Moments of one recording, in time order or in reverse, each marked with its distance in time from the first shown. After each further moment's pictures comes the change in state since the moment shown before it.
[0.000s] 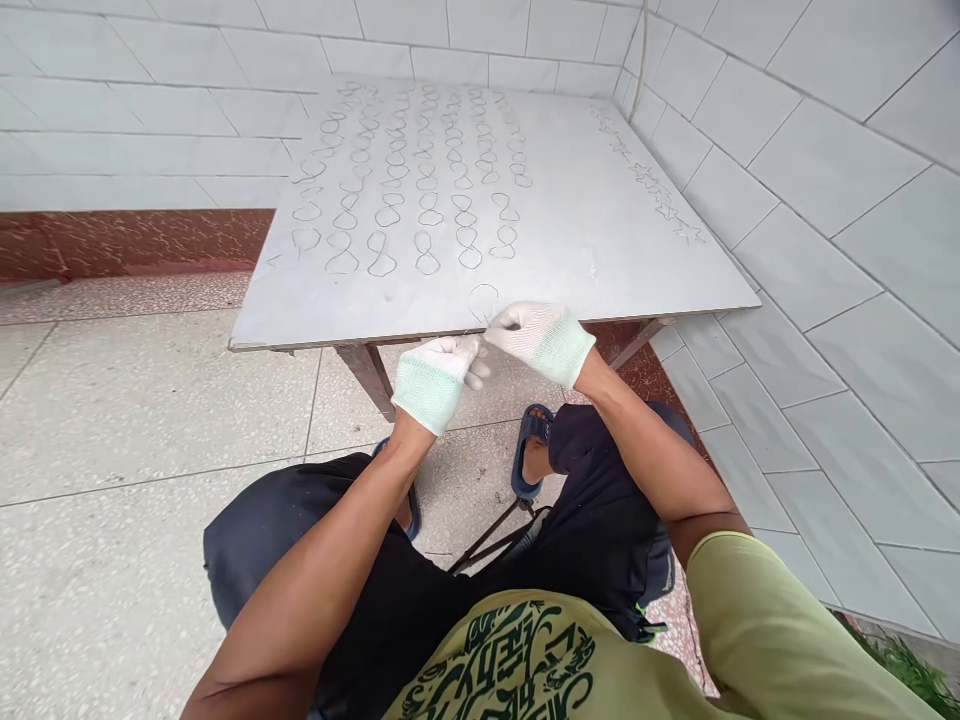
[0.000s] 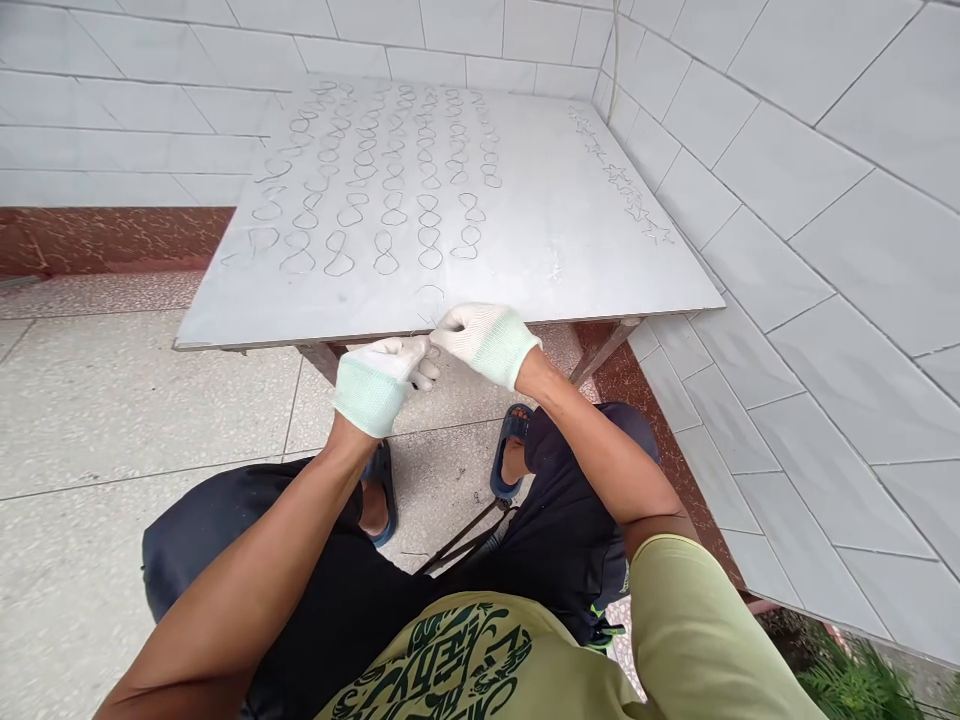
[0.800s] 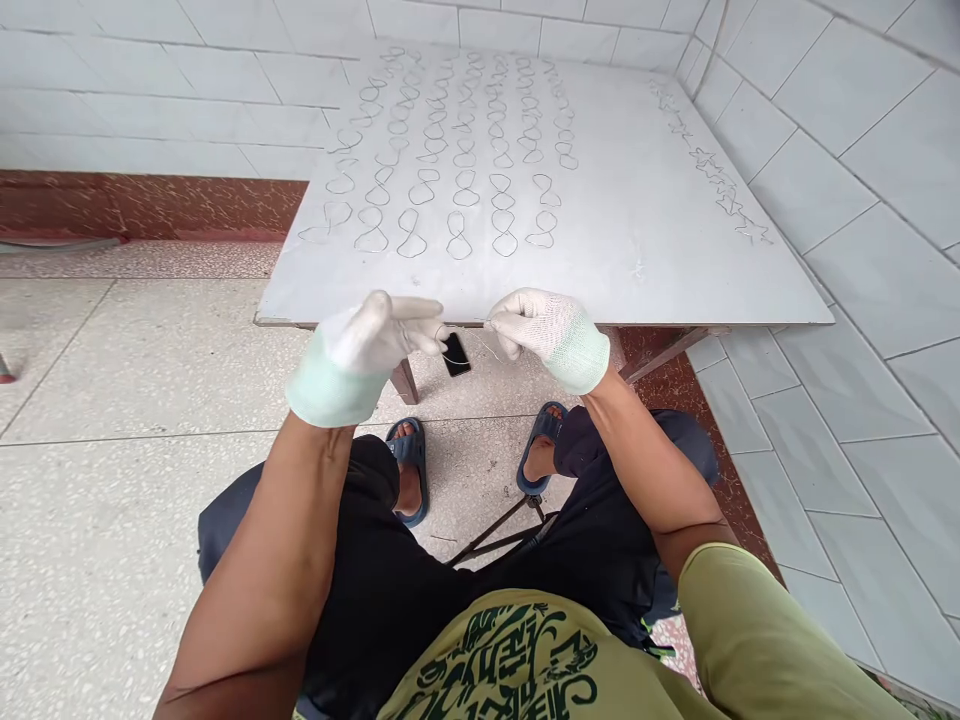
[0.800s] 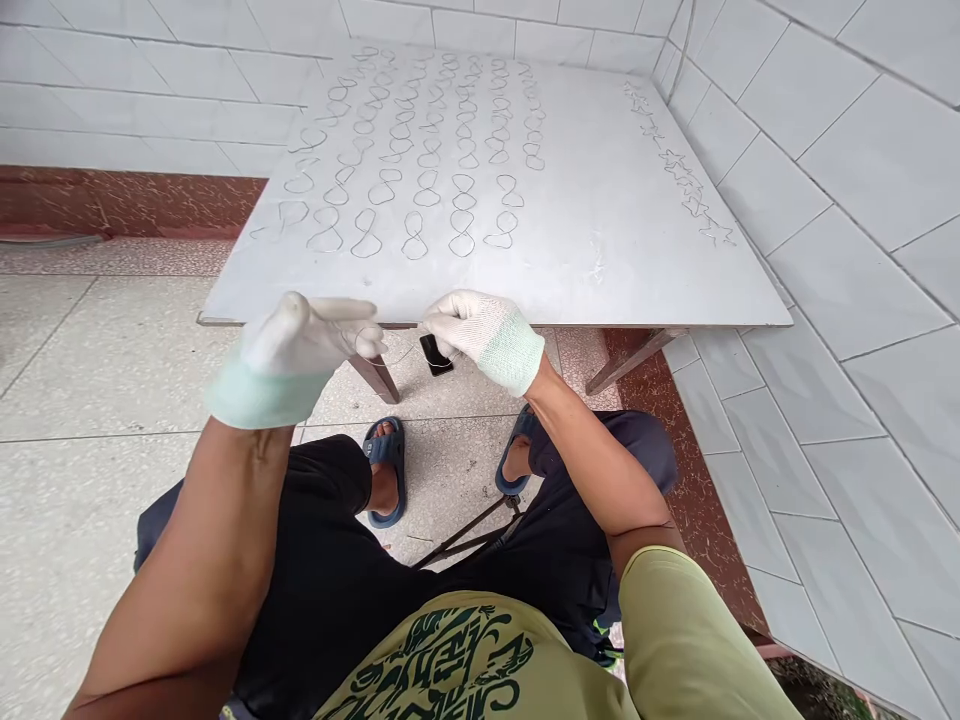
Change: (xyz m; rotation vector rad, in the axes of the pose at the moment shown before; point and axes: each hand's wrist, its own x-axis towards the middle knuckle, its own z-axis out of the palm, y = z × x) left_hand 0.011 0.019 -0.096 -0.161 -0.040 0.160; right_hand 0.008 -0.025 0.017 0.527 -0.105 -0.016
